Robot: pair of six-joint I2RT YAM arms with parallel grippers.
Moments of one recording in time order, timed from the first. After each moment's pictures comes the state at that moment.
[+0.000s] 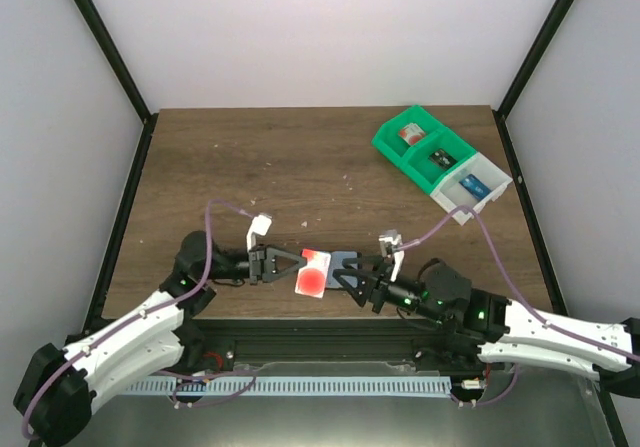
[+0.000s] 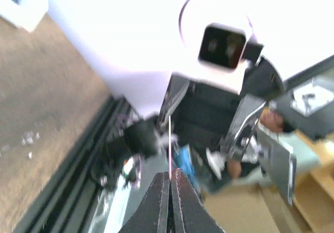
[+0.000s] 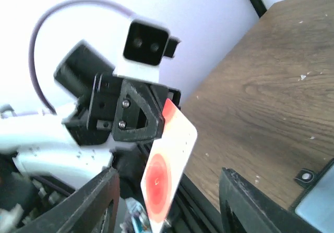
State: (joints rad) left arm -0.66 0.82 0.35 0.50 0.95 -1.01; right arm 1.28 0.57 0.49 -0.02 0.10 0.66
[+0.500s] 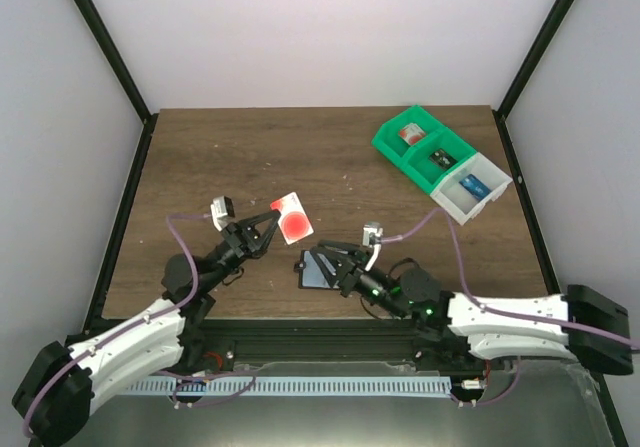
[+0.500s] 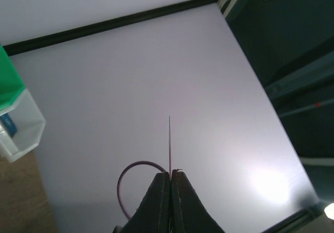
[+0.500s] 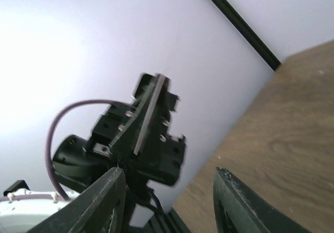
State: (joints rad) left arm -0.68 0.77 0.19 0.99 0.28 -1.46; right arm 1.28 0.90 0.31 0.78 0.27 0.77
